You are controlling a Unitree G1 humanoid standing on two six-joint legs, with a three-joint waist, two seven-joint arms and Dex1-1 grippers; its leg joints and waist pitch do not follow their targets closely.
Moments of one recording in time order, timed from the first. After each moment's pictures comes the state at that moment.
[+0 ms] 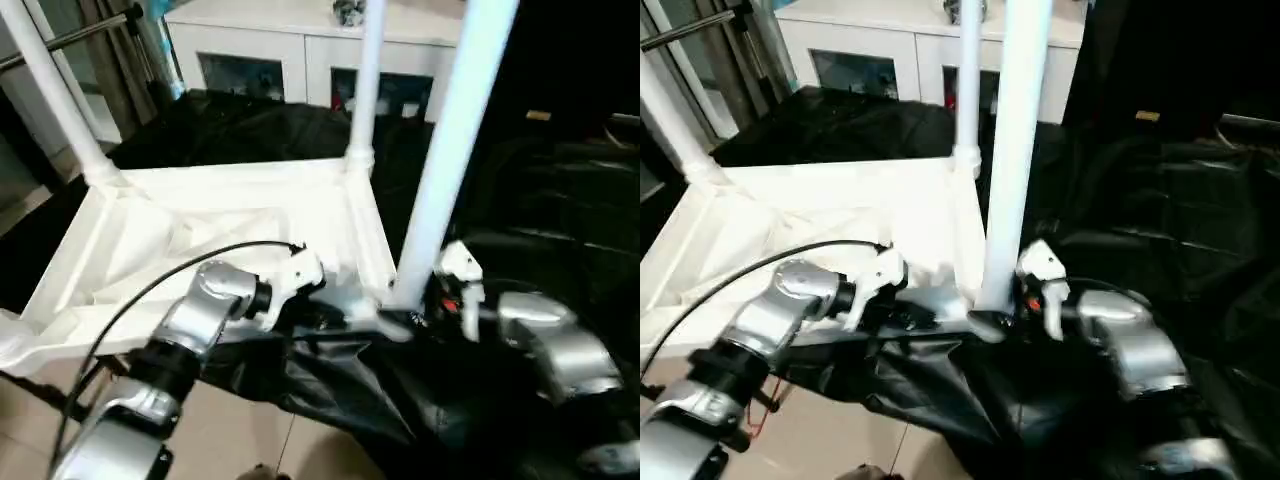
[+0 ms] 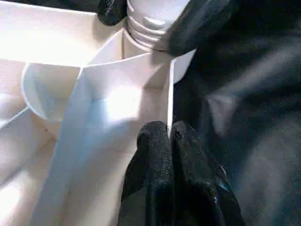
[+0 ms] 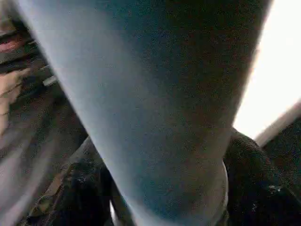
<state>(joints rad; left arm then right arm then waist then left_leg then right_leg) -0.59 0.23 -0.29 0.59 0.04 0.18 -1.15 -0.38 -0.34 0.09 0.39 0.15 0.25 0.94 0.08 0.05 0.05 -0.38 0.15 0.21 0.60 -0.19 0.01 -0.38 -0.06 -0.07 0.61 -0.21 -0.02</state>
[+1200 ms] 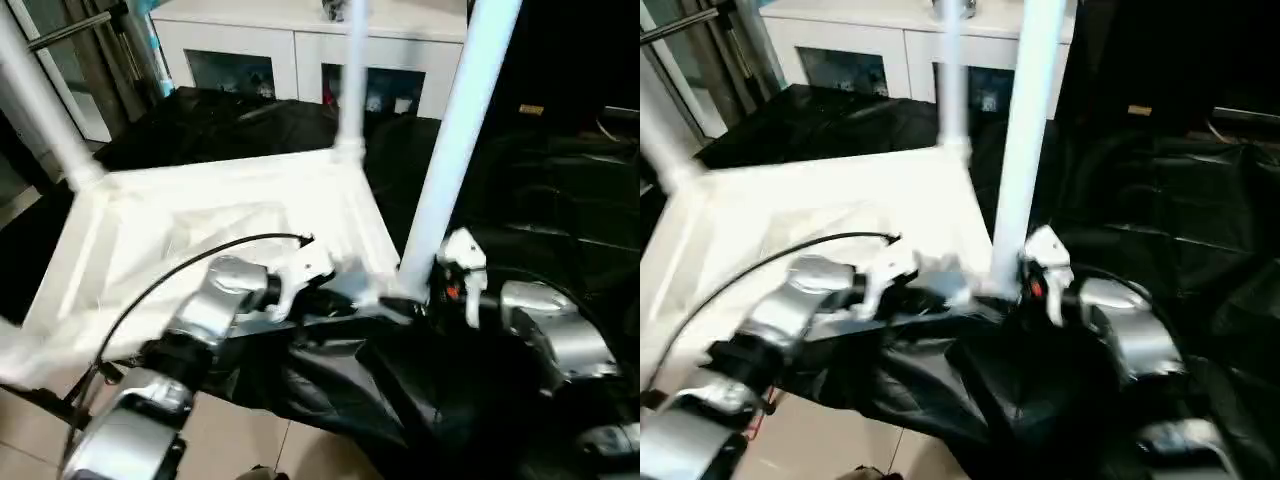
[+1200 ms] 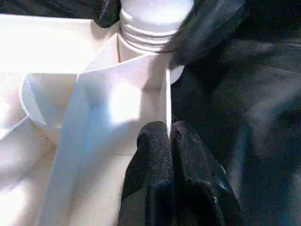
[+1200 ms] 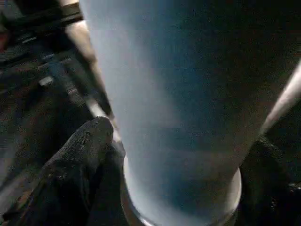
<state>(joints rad) -0.63 0.23 -0.30 0.63 0.04 0.11 -1.22 -0.41 -0.42 0.11 0.41 0.17 0.23 1.13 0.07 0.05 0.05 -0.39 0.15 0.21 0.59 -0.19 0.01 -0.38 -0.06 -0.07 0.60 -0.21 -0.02</state>
